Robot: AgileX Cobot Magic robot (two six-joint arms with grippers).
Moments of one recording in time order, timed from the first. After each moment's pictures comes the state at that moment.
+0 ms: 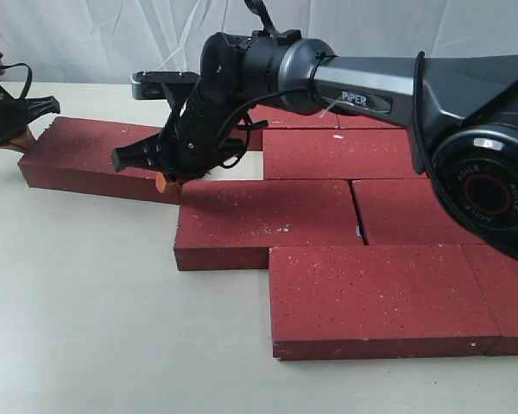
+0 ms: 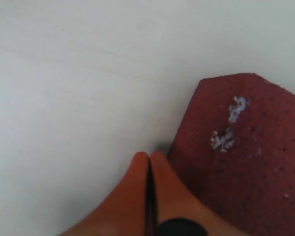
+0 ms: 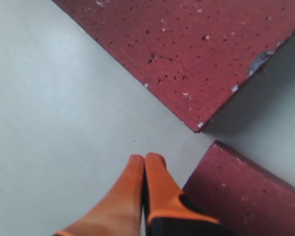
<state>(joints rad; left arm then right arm) 0.18 2.27 -1.68 -0.32 0.76 0.06 0.71 2.31 -1.89 0.39 0.79 -0.02</state>
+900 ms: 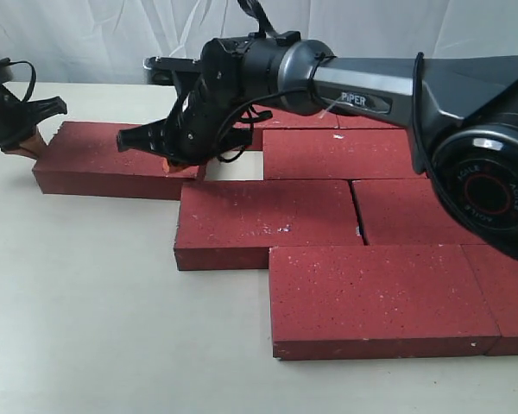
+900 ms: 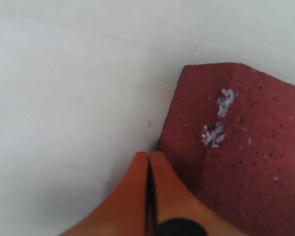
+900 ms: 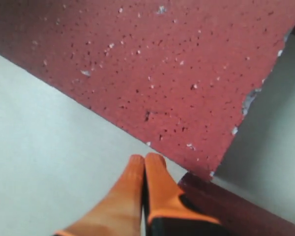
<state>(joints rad) 0.18 2.27 -1.68 -0.42 0.86 0.11 0.71 2.31 -1.89 0.26 0.67 0.18</state>
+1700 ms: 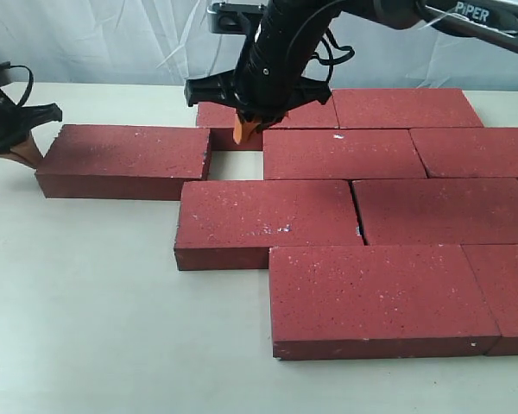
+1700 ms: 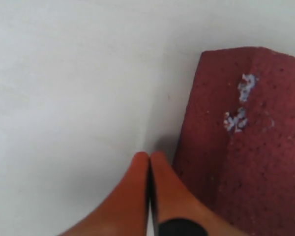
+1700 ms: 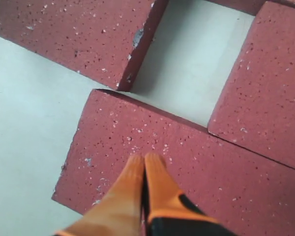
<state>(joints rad) 0.18 2.25 -1.68 -0.34 0.92 0.11 0.57 2.12 -1.90 0.21 1.08 0.15</state>
